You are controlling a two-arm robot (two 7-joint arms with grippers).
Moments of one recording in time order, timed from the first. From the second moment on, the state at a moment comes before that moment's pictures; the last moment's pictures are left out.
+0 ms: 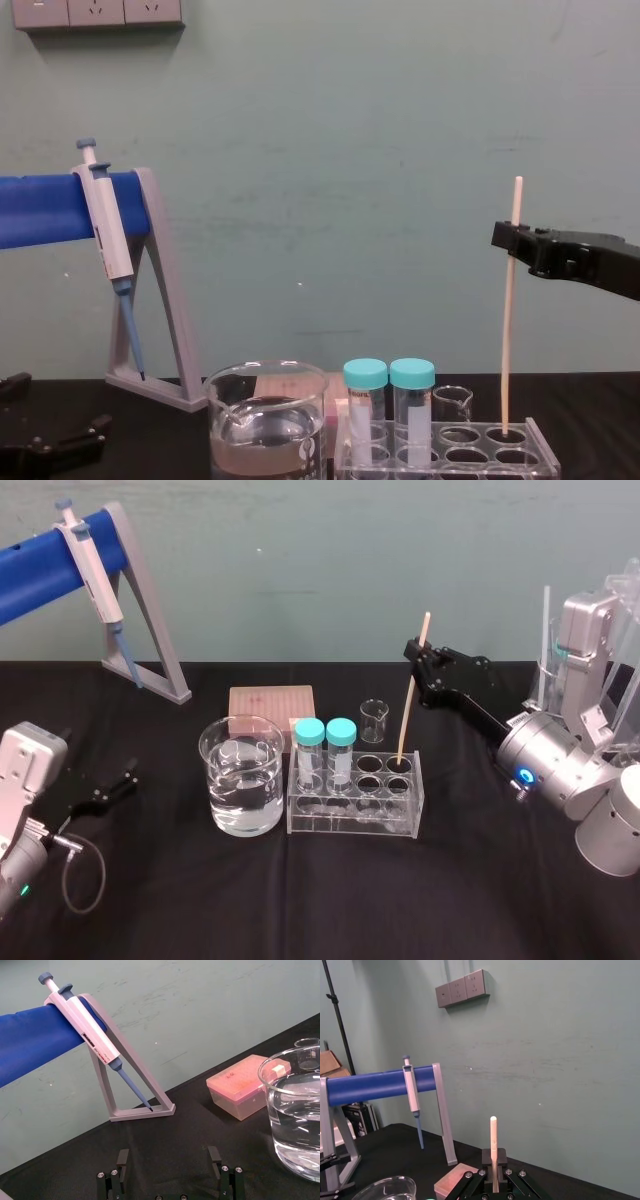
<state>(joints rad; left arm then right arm) -0.20 0.60 0.45 -1.41 -0.25 -0.12 0.03 0.35 0.35 -0.28 -1.38 0.52 -0.05 0.41</state>
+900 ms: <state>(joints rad) -0.20 0.60 0.45 -1.41 -0.25 -0.12 0.03 0.35 0.33 -0.29 -1.30 0.49 -0.07 0.42</state>
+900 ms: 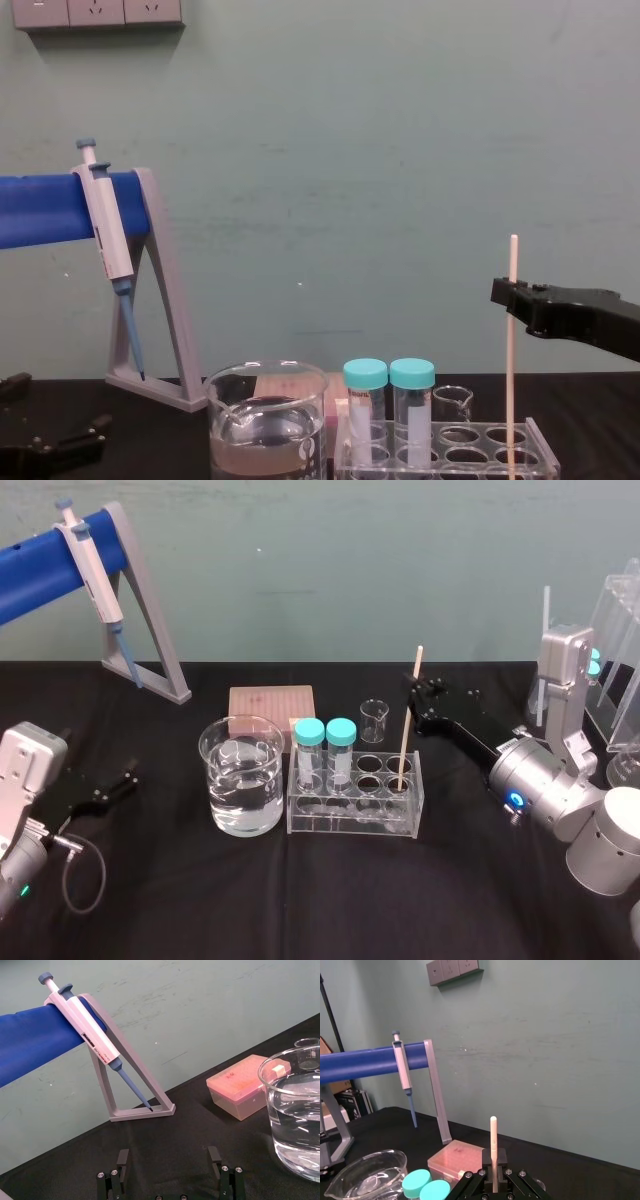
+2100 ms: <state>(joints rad) -0.20 0.60 0.45 -1.41 -0.25 -0.12 0.03 0.34 0.31 -0.27 -1.28 0.46 -0.06 0.40</state>
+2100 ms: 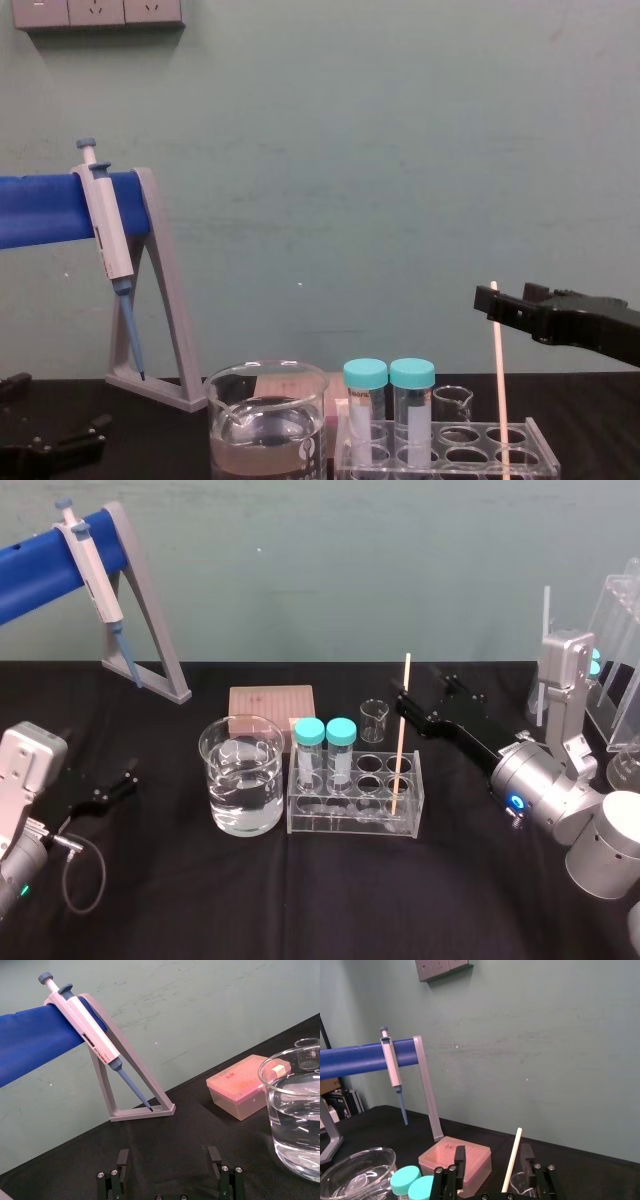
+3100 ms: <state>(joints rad) -0.20 0.60 0.45 -1.41 -0.25 -0.12 0.03 0.20 0.25 -0.20 -1.34 0.19 -0.05 0.05</state>
